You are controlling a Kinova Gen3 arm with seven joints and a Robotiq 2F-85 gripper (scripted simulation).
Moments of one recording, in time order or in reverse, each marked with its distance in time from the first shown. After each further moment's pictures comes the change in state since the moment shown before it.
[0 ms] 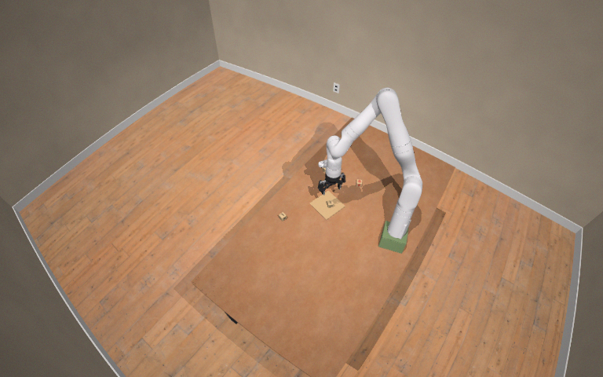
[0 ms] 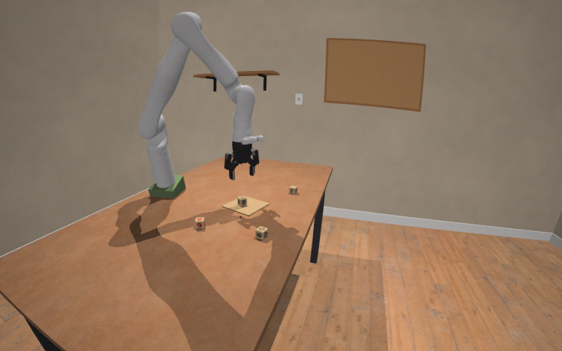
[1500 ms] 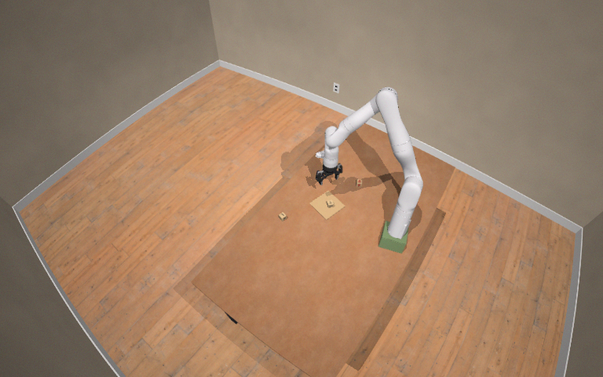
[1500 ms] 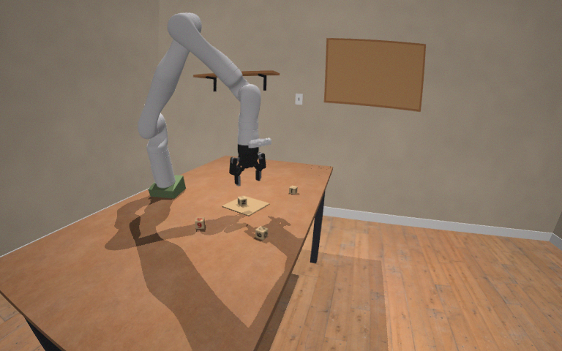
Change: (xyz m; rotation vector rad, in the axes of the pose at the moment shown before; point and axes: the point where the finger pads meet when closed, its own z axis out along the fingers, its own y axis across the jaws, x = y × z) arm 0.064 0.018 0.000 0.001 -0.001 -0.011
